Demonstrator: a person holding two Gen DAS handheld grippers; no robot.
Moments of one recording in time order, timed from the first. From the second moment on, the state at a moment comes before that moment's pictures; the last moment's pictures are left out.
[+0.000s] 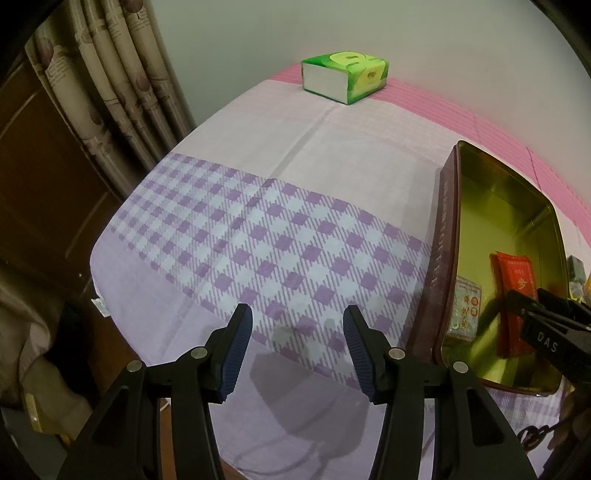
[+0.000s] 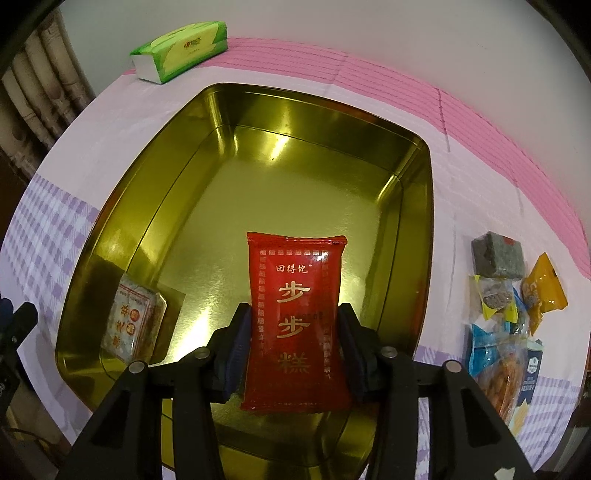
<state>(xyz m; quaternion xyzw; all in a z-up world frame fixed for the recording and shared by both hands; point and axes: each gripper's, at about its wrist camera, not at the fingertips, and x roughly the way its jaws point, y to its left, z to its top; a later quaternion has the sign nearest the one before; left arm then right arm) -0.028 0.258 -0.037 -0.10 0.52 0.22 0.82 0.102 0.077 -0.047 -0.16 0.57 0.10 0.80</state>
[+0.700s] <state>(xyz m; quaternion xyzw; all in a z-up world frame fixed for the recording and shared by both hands) -0.028 0.257 -0.037 -0.10 0.52 0.22 0.82 0.088 0.071 -0.026 -0.14 0.55 0.13 0.81</state>
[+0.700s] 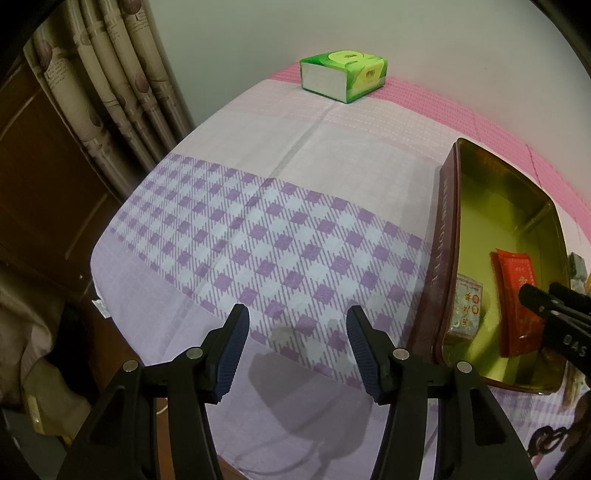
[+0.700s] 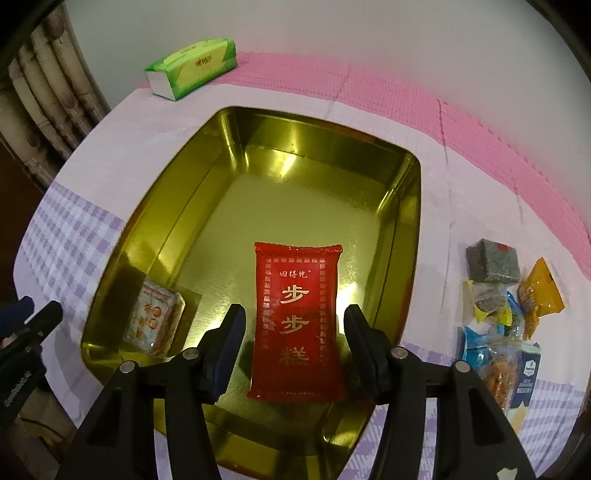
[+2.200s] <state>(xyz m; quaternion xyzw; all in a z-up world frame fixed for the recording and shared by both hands) -0.018 0.178 0.008 -0.03 0.51 0.16 0.85 0.070 -0.192 -0.029 -0.03 0.57 0.01 0.82</state>
